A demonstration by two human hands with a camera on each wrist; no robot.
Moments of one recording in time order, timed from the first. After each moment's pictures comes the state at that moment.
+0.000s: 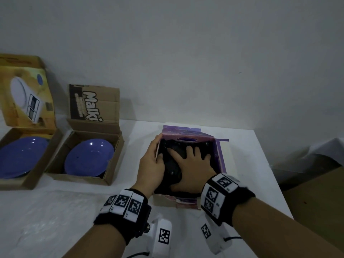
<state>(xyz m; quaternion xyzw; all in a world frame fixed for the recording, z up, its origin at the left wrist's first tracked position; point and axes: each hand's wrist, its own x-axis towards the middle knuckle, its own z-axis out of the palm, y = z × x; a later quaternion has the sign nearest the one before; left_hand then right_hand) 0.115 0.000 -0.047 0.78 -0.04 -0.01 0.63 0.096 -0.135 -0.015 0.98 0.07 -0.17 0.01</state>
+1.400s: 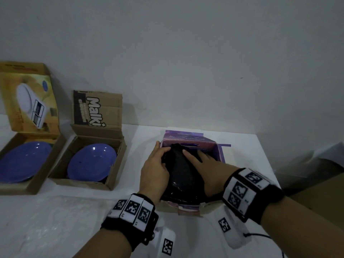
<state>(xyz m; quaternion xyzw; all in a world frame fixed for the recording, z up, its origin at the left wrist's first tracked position) 0.112 -0.006 -0.036 0.87 -0.04 0.01 0.48 0.104 -0.176 0.014 0.95 0.08 -0.31 -0.01</state>
